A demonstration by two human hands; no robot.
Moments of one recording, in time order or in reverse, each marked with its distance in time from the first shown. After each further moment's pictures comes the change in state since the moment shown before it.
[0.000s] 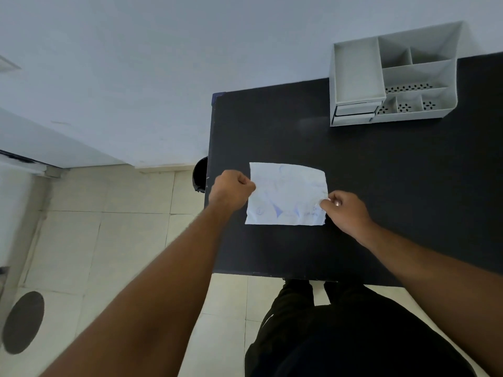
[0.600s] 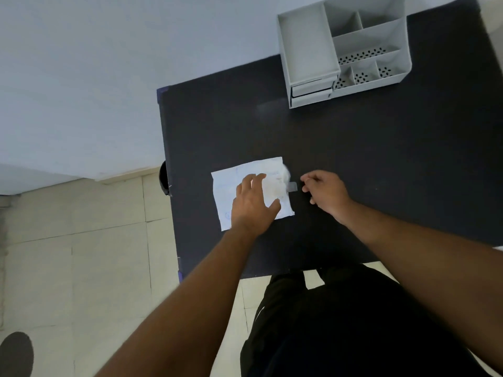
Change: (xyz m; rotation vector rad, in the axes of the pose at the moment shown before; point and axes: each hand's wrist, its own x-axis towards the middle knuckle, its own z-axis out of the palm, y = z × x) left_hand -0.025 0.031 0.101 0.217 -0.110 0.391; right_hand 0.033 0.013 -0.011 0.217 0.050 0.113
